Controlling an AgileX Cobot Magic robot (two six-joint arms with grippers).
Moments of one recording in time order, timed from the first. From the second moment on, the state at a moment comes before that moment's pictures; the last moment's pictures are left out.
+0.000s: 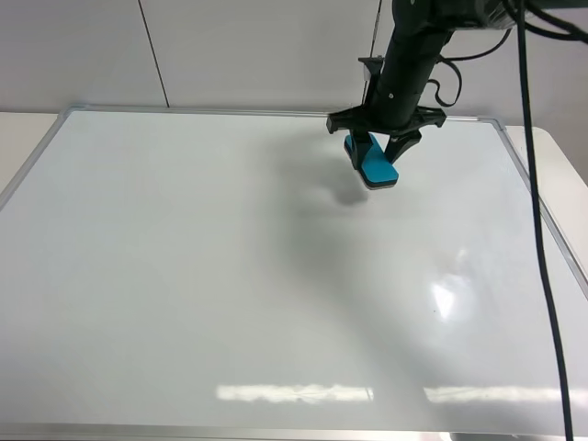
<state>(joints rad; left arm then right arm) -0.04 -0.01 -0.51 0.03 1.05 -0.13 0.39 2.15 -1.74 0.06 1.07 0.12</state>
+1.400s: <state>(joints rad) -0.04 -0.01 -0.51 0.03 1.05 -0.13 0.42 1.69 -0.68 0.20 0.47 0.30</state>
